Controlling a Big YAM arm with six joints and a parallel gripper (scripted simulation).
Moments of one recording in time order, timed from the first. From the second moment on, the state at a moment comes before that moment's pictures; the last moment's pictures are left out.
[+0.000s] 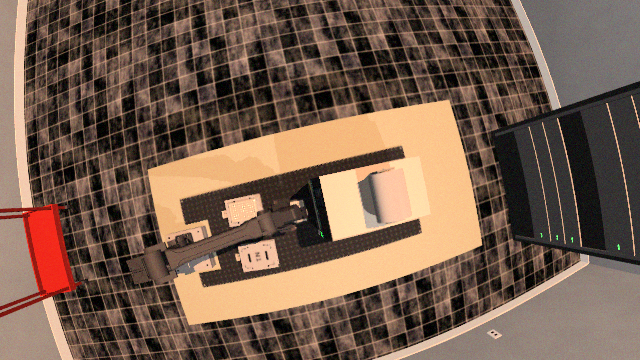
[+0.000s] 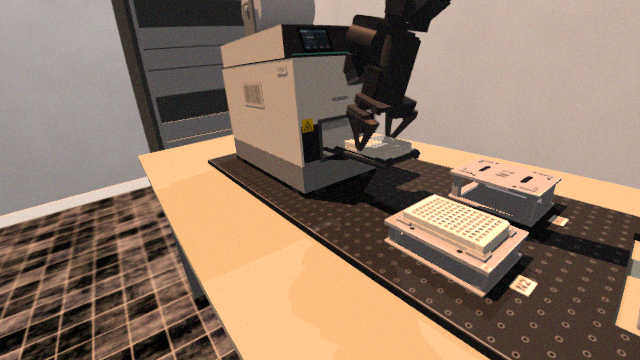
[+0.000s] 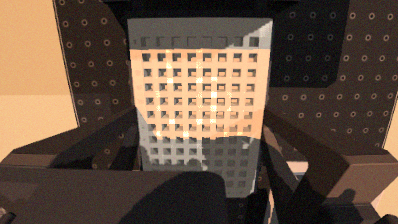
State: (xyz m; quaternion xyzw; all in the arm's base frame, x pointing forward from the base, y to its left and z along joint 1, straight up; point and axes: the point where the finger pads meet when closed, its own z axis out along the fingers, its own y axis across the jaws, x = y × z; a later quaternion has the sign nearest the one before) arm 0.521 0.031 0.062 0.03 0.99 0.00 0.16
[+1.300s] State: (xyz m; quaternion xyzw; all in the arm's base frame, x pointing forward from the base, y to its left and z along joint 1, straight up) arm 0.520 0.031 0.060 0.03 0.99 0.00 0.16
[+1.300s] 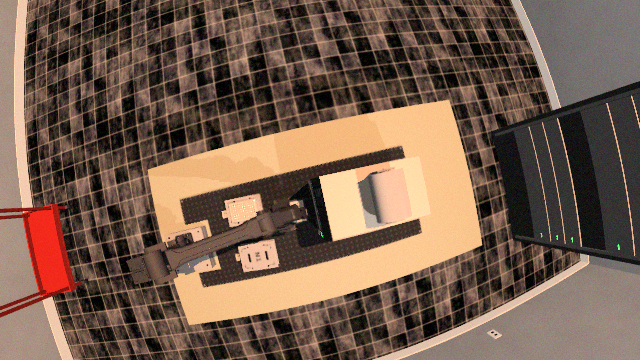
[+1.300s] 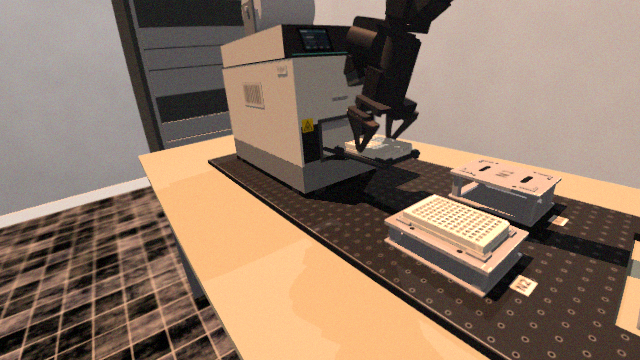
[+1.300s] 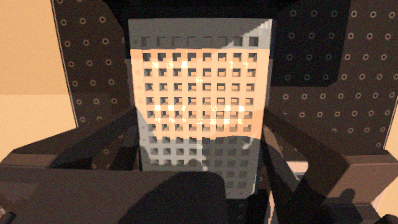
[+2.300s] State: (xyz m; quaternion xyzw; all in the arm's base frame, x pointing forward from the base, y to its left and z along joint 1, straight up) arm 0.521 0.031 0.059 0.03 0.99 0.00 0.16
